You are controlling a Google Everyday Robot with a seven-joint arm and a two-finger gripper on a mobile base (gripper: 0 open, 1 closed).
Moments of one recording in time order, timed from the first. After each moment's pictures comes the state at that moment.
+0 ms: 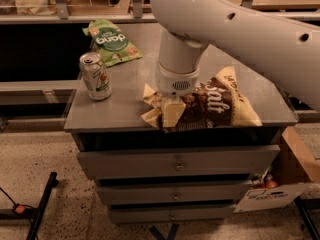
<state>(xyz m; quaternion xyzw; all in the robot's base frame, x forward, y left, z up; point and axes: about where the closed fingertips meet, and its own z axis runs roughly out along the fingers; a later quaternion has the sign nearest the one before) 0.503 -0.025 0.834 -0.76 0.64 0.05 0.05</state>
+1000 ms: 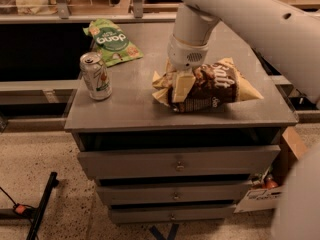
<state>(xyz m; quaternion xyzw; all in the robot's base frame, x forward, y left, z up) 0.577 -0.055 0.846 -0.79 0.61 0.07 0.06</state>
